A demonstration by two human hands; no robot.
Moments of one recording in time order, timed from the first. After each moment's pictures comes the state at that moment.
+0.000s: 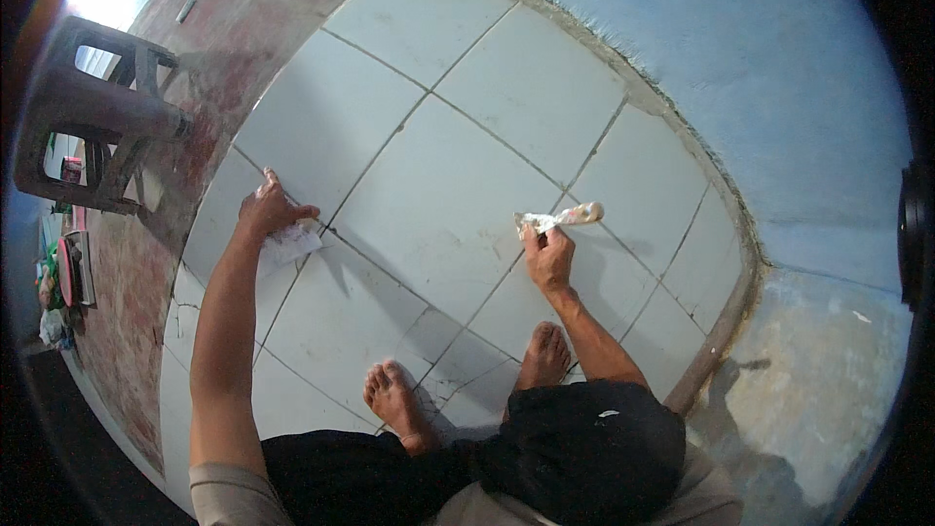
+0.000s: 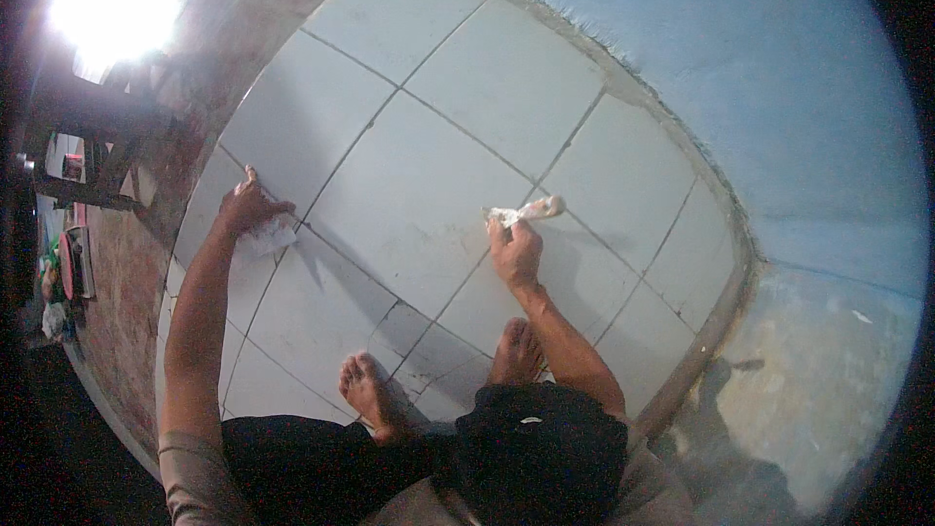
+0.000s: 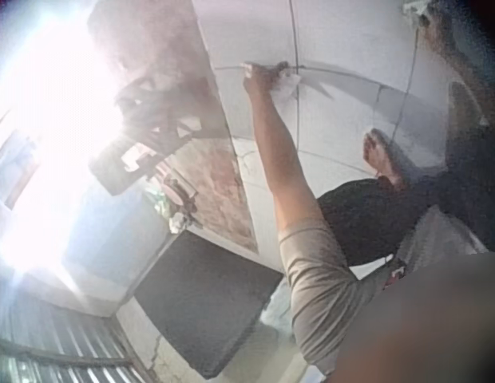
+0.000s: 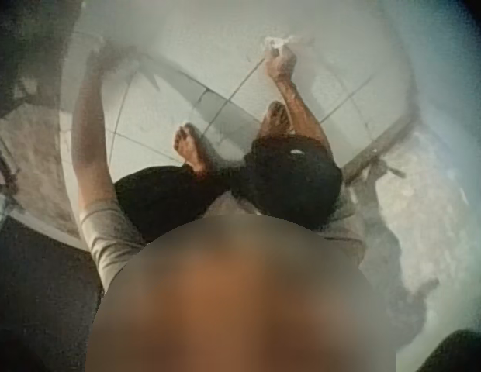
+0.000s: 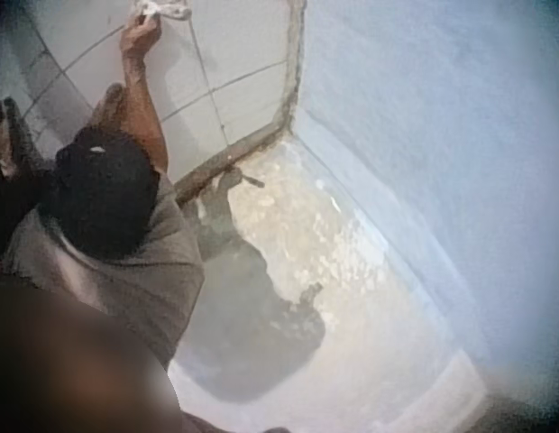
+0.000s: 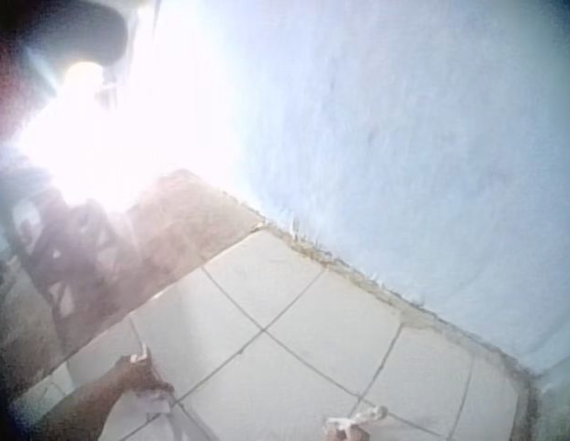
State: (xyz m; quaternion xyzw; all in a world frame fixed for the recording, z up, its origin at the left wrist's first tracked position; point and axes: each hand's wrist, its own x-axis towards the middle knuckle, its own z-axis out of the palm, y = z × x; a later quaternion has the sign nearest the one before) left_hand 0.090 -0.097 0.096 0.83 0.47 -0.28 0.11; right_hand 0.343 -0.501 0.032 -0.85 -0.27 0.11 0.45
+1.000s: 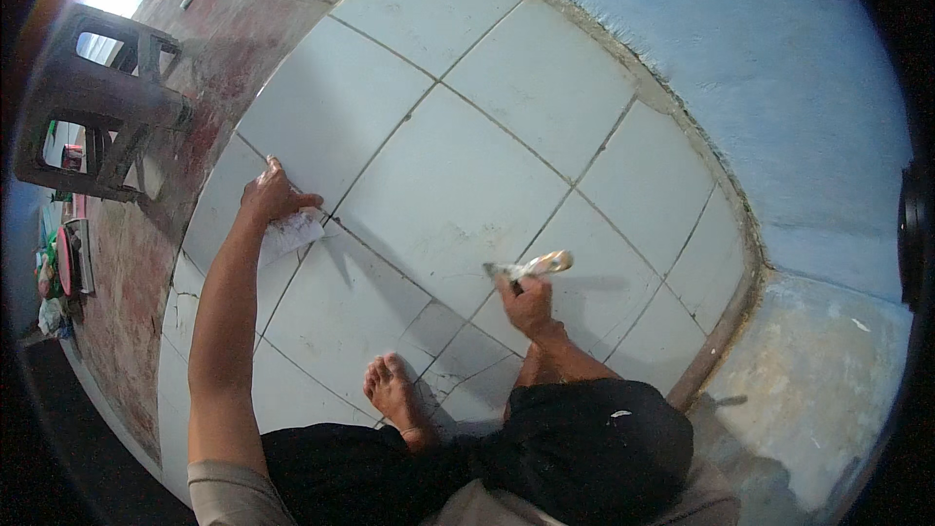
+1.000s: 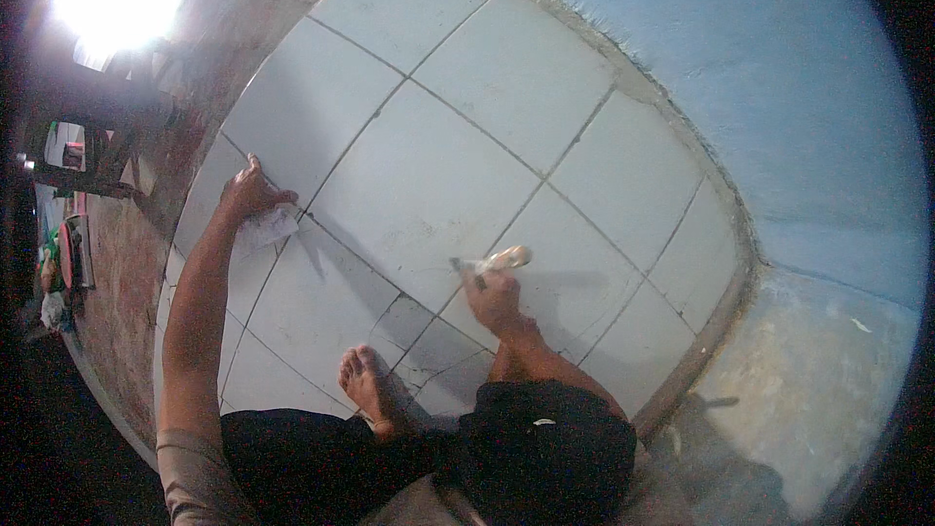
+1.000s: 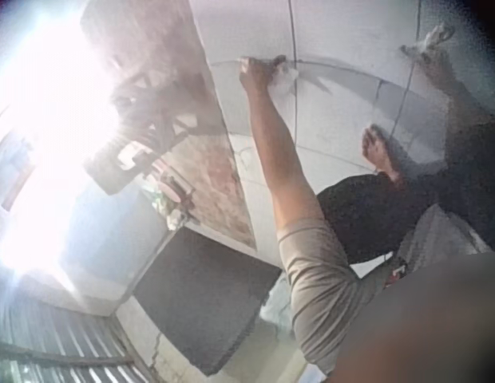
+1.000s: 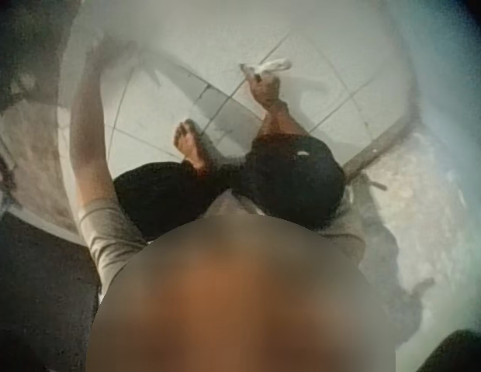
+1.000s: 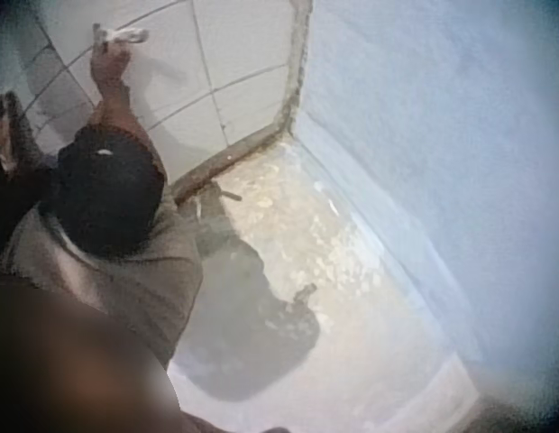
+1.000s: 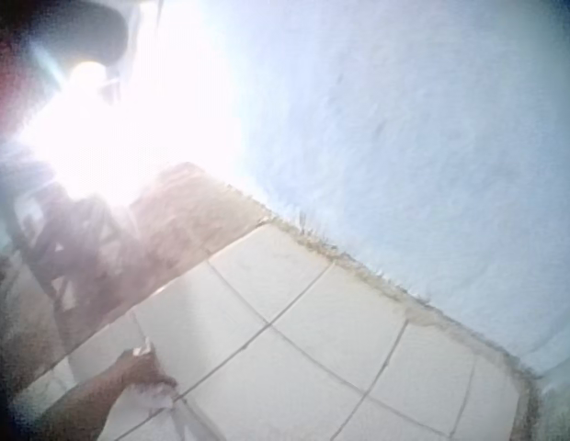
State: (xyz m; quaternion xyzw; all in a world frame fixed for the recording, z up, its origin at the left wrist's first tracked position) left_hand 0.104 -0.097 0.100 0.83 0.47 -0.28 0.11; right_hand 0.271 -0.548 0.016 -0.84 -0.35 0.15 0.37
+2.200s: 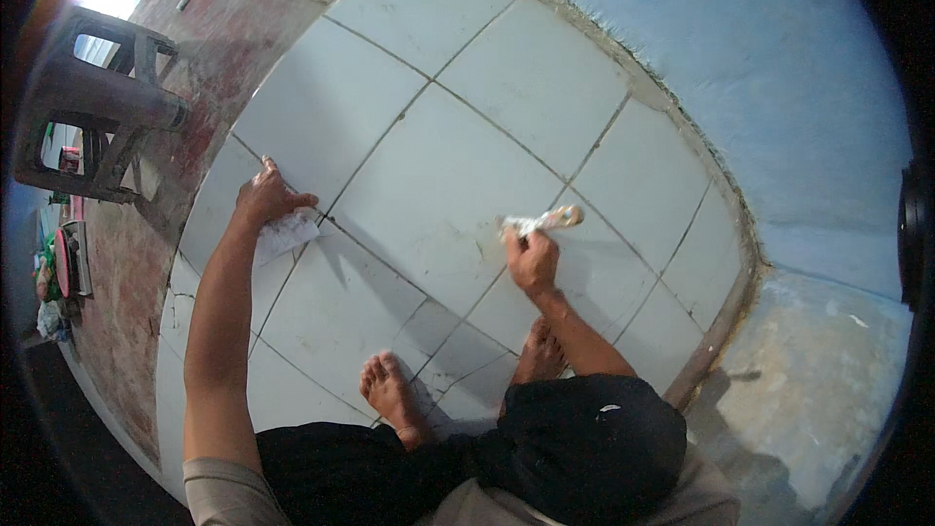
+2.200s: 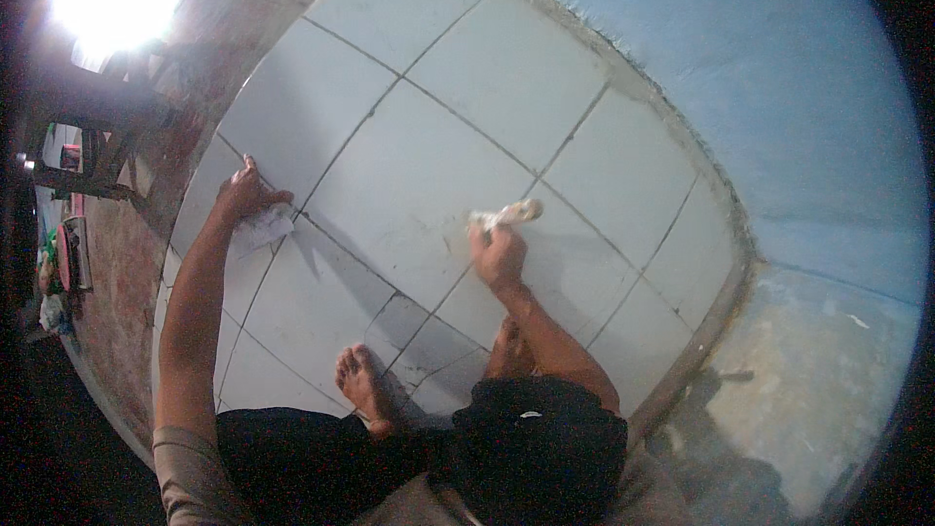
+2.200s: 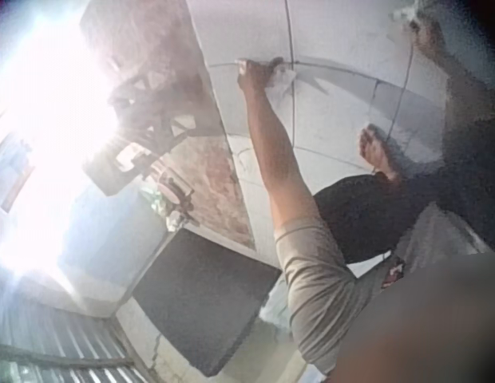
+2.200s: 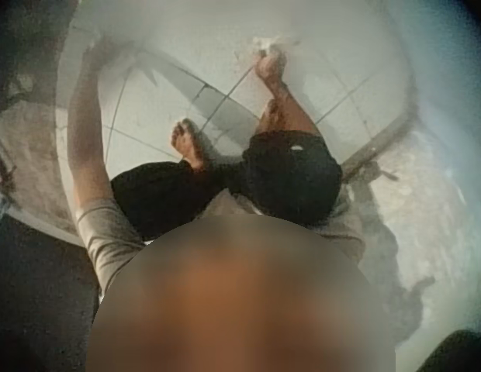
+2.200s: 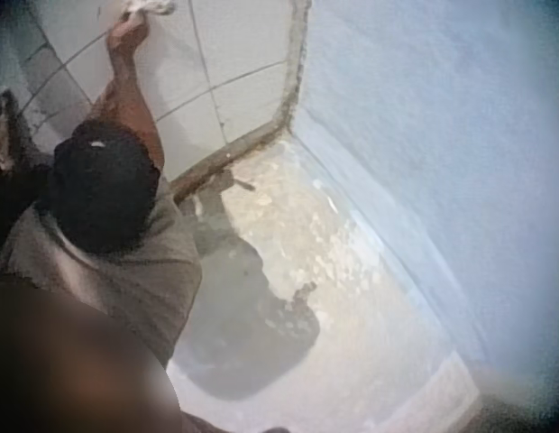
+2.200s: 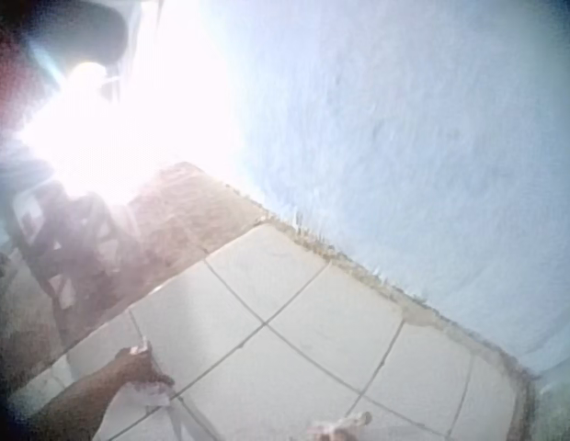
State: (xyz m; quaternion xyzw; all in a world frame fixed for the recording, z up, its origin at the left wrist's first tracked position) left_hand 0.098 -0.092 0.091 0.84 0.46 -0.29 0.10; right_hand 0.319 -0.508 0.001 -0.86 -0.32 0.10 0.39
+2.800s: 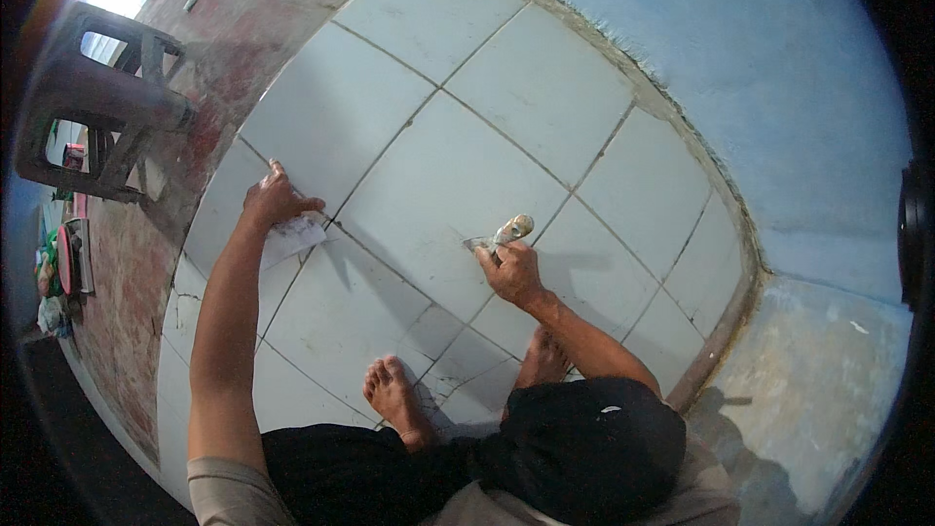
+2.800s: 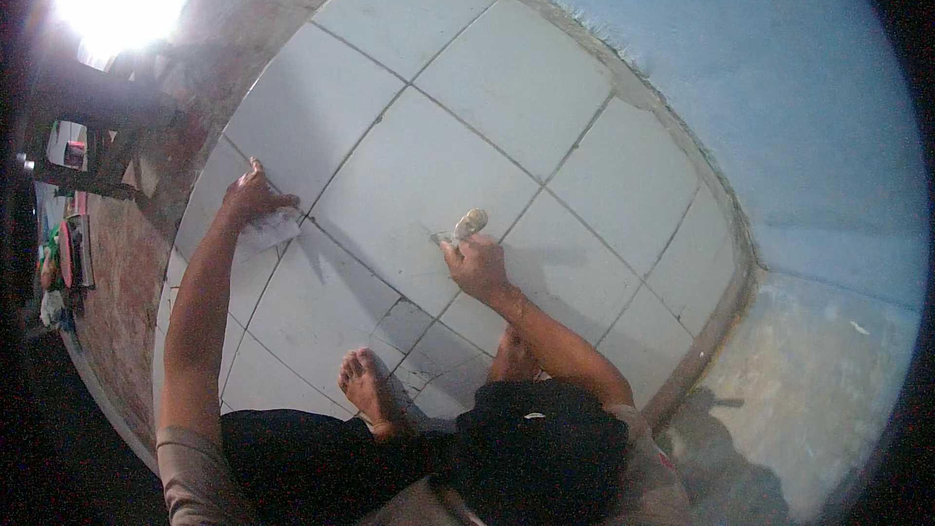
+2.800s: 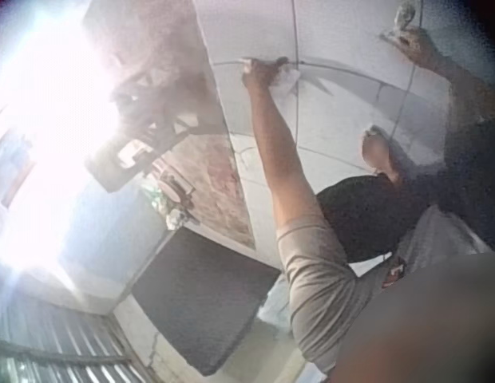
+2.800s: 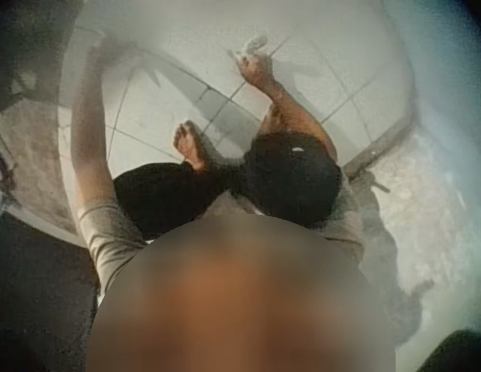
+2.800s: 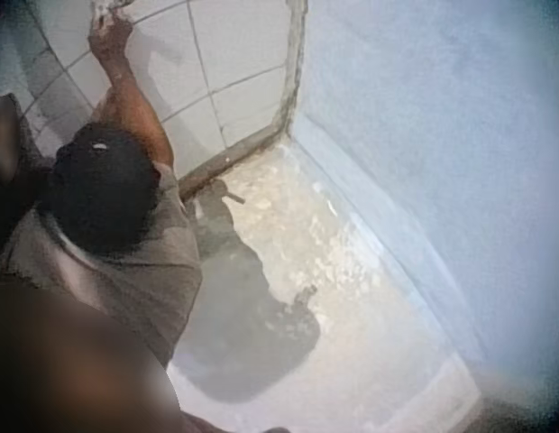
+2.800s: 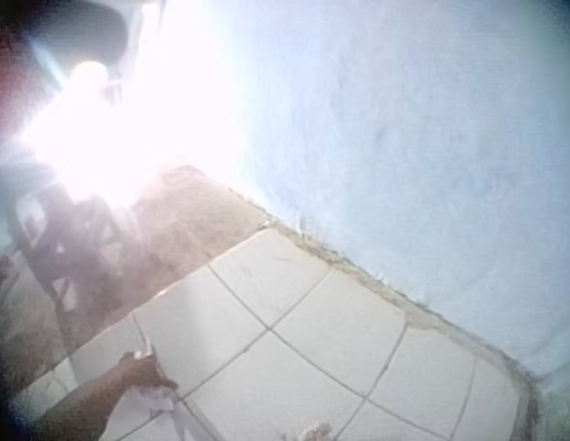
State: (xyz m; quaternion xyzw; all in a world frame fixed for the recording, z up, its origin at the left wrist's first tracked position) left_hand 0.112 -0.100 0.105 0.83 0.47 -0.29 0.11; right_hand 0.312 -0.487 0.008 -0.78 -0.51 0.08 0.34
